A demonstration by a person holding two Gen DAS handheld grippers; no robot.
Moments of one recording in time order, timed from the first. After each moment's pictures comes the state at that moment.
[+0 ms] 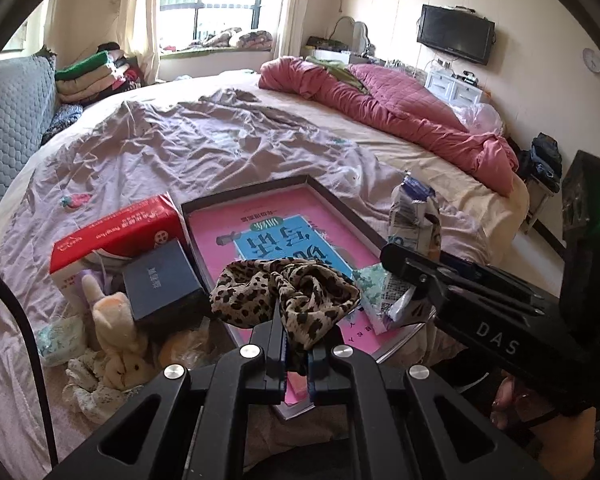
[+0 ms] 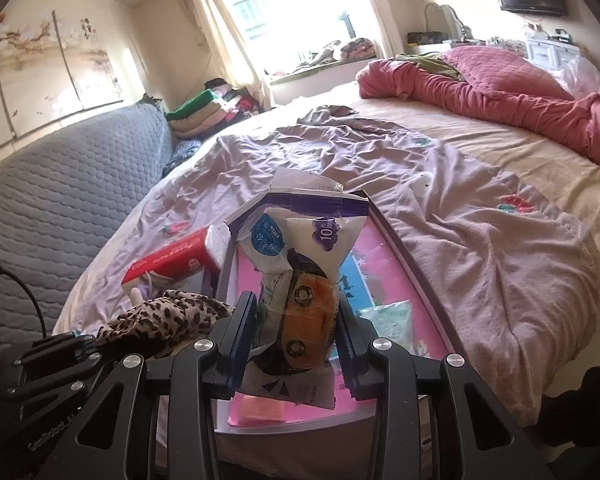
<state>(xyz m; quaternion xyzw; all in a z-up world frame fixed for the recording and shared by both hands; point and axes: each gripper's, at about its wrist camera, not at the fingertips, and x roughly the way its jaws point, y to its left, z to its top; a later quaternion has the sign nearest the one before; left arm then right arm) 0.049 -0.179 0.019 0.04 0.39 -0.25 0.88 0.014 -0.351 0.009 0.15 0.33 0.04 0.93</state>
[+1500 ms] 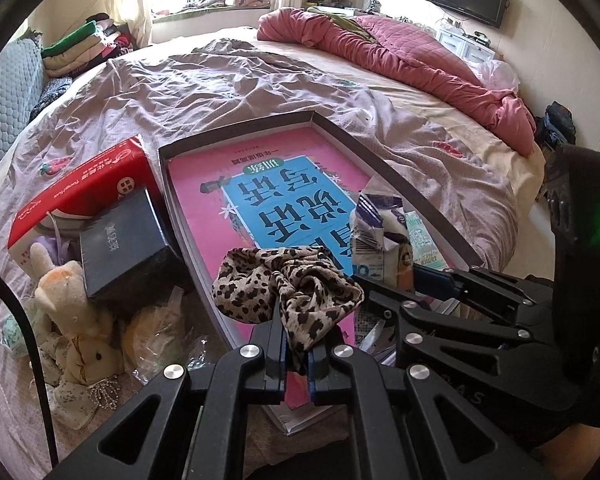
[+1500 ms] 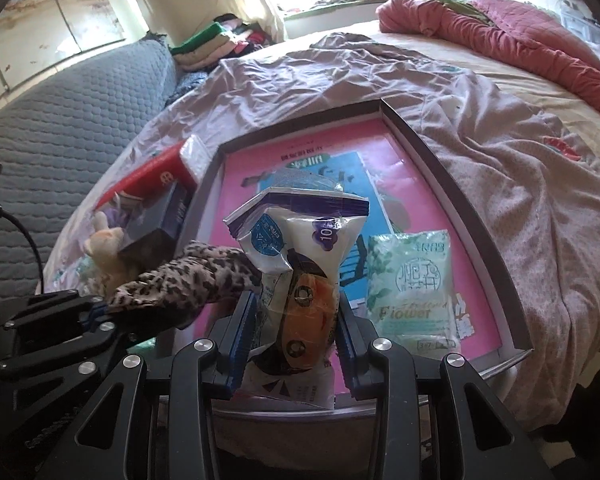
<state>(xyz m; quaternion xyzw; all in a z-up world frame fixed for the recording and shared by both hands) 0.075 -0.203 -0.040 0.07 0.46 -0.24 0.85 0.053 -0.342 -0.068 0.13 0.44 0.08 0.89</state>
